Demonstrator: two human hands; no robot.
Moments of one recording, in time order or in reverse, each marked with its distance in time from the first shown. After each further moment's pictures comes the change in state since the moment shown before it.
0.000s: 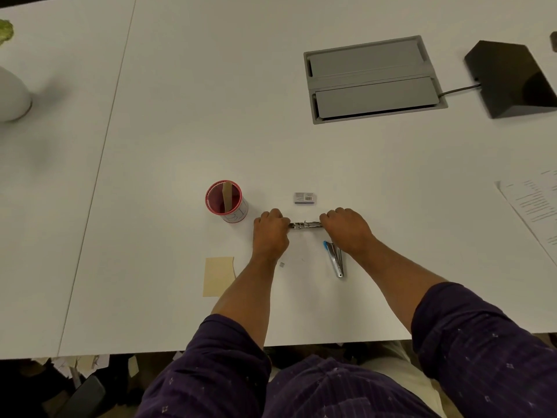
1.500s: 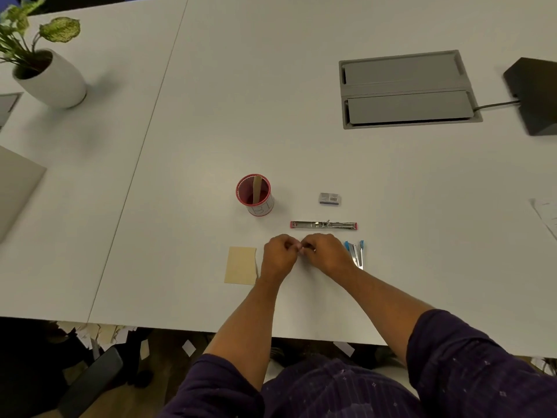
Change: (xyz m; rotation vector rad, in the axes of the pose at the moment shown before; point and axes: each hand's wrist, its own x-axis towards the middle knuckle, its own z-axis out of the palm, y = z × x) left_hand -0.072 -0.018 0.009 -0.834 0.041 -0.424; right_hand 0.006 -0.100 0.001 0.944 0.017 0.153
